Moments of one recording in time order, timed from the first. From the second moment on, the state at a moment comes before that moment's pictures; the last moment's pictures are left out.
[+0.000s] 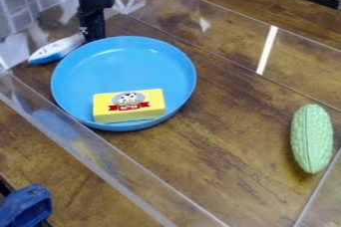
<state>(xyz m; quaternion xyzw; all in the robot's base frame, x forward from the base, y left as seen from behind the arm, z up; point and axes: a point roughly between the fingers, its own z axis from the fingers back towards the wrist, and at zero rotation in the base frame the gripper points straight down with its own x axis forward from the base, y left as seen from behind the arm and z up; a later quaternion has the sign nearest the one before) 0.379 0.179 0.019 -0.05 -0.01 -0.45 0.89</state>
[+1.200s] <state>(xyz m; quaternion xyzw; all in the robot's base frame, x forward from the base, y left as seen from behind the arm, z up) 0.378 0.157 0.021 -0.06 -0.02 -0.48 0.88</state>
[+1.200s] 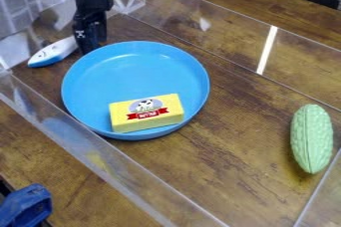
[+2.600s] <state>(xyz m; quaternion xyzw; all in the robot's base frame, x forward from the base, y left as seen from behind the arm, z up) 0.384 0.155 0.019 -0.06 -0.04 -0.58 0.81</state>
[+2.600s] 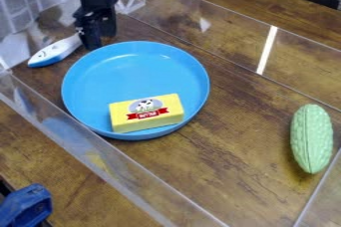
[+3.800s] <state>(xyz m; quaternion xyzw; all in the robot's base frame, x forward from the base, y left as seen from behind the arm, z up) 0.368 0.155 0.020 -0.09 -0.06 -0.62 0.78</state>
